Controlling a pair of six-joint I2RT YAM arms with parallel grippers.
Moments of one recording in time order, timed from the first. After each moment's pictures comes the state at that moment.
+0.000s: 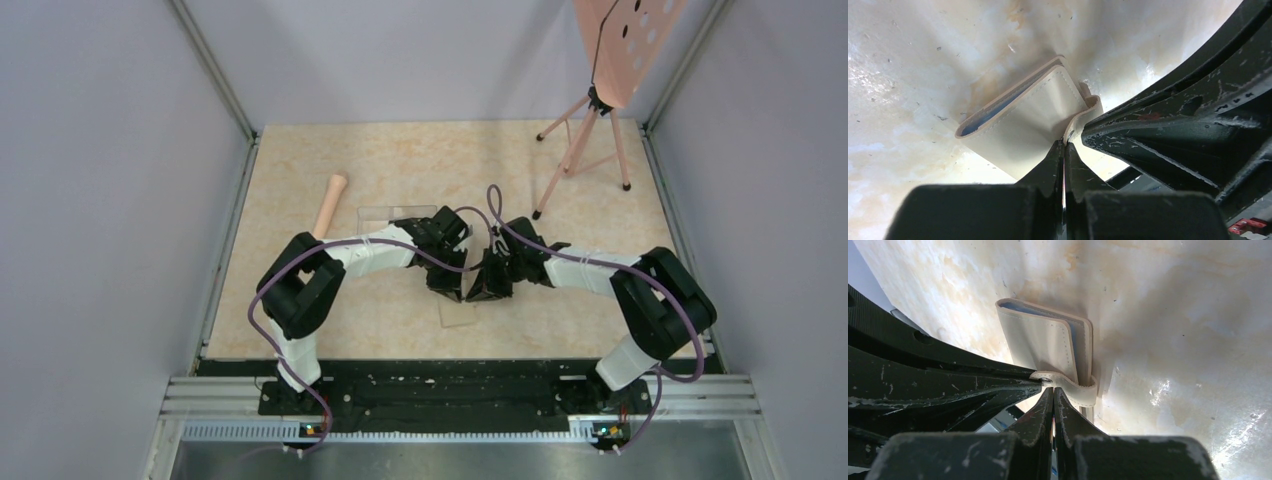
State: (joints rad) left arm -0.81 1.86 1.23 -0.52 0.30 -0.57; right arm 0.57 1.58 0.73 -0.13 -0.49 0.78
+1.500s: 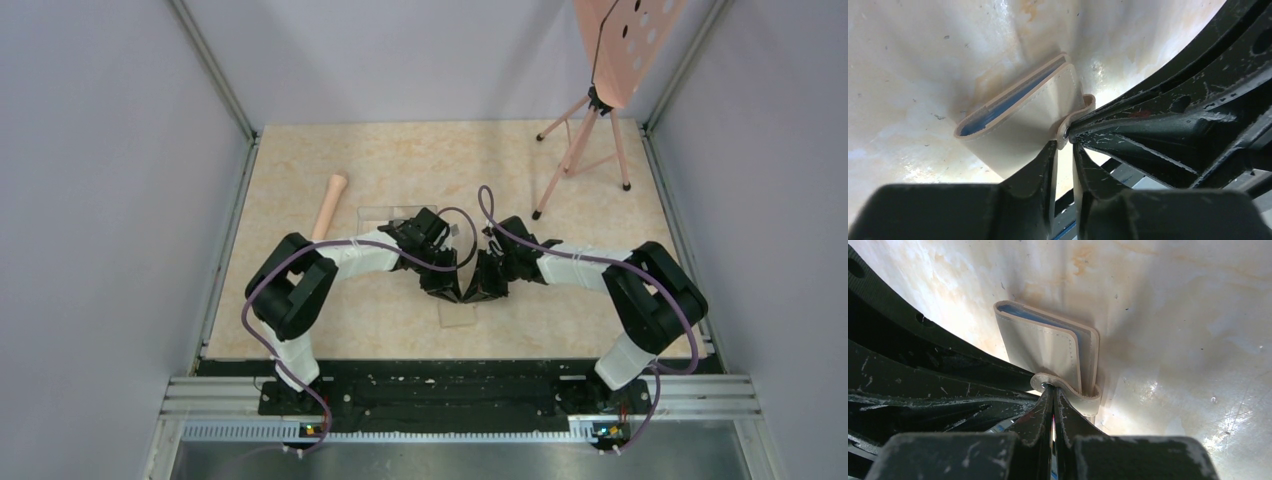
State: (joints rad) left arm -0.73 1.81 1.08 -0.35 0.47 -0.68; right arm 0.60 1.63 0.78 -0.17 -0.47 0.76
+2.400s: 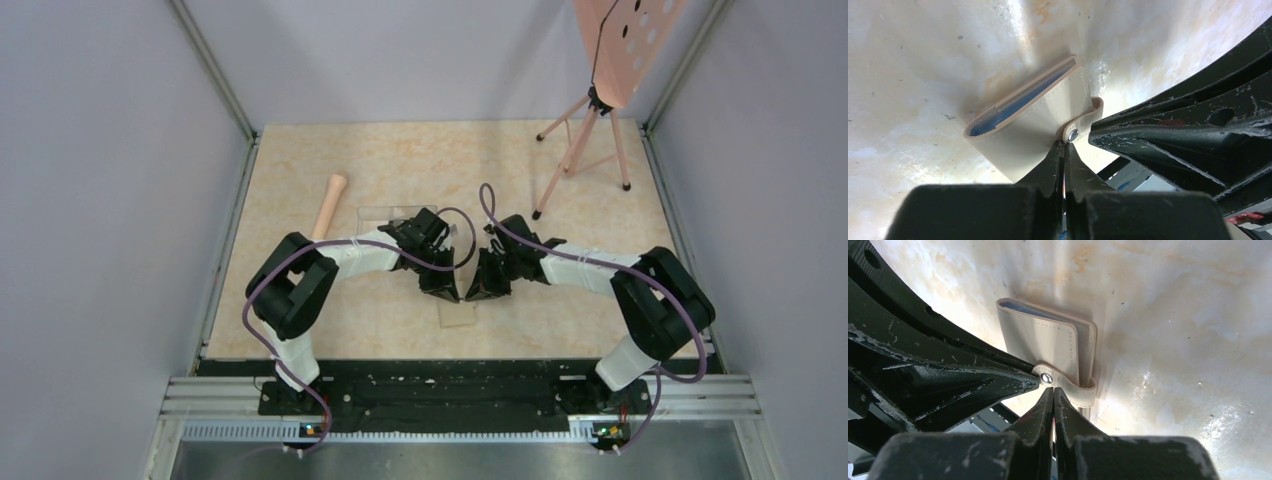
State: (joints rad) left arm -0.72 1.82 1.08 -0.35 0.45 -0.68; right arm 0.60 1.59 0.78 -0.21 -0.43 0.72
